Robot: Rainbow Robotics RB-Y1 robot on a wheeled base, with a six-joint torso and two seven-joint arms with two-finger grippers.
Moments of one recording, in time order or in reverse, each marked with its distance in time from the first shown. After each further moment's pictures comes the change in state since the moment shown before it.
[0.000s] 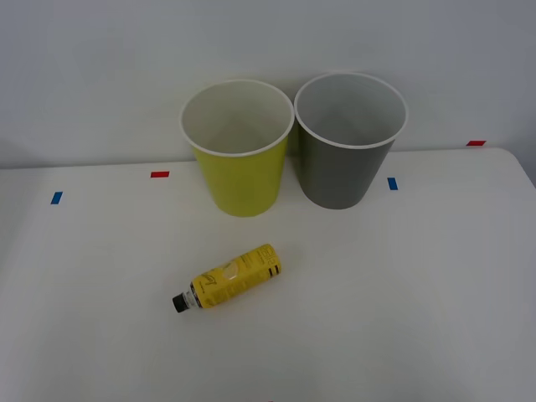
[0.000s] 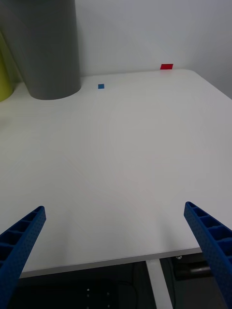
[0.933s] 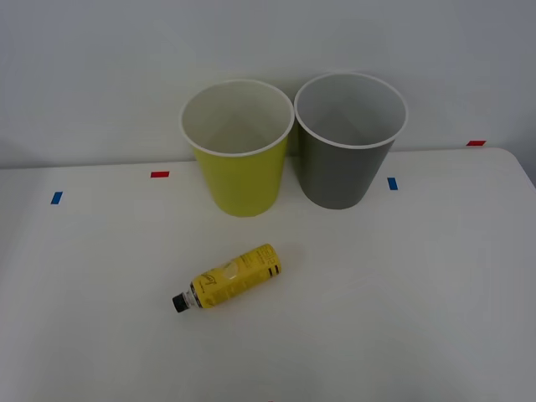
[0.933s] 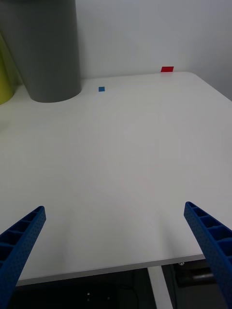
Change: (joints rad) right arm -0.012 0.003 0.002 -0.004 0.001 0.007 0.000; left arm -0.013 0.000 -0.003 -0.005 0.000 0.006 0.000
